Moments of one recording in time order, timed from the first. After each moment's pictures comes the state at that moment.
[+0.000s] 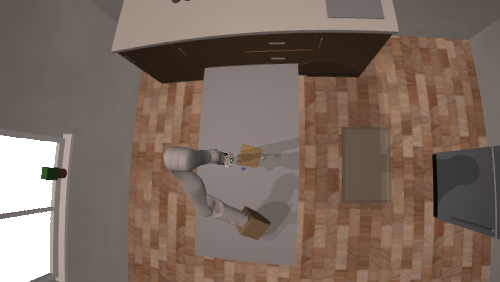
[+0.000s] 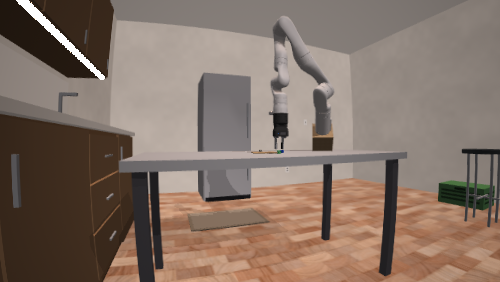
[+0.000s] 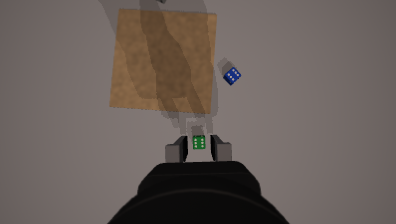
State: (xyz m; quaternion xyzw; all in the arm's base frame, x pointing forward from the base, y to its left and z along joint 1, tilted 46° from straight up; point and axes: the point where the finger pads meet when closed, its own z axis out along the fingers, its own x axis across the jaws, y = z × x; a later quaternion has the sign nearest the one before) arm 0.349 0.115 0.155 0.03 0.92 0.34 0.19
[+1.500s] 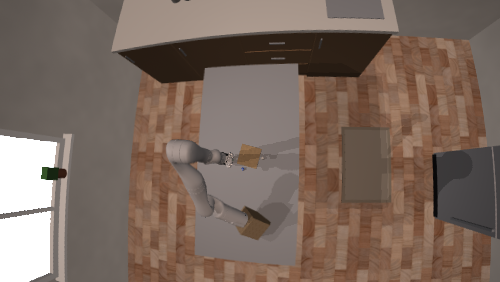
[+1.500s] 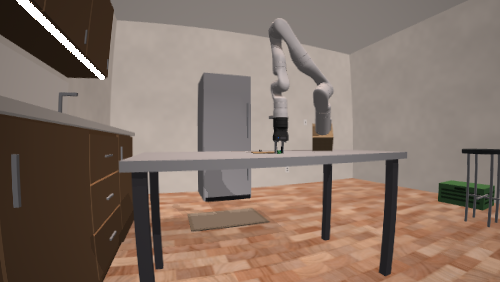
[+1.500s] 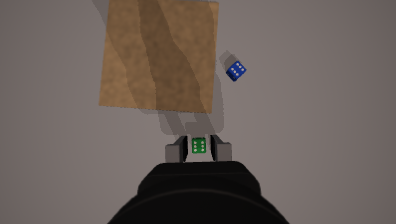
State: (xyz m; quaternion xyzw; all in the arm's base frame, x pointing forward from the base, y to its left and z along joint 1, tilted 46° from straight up) arm 0.357 0.129 0.140 0.03 0.92 0.34 0.19
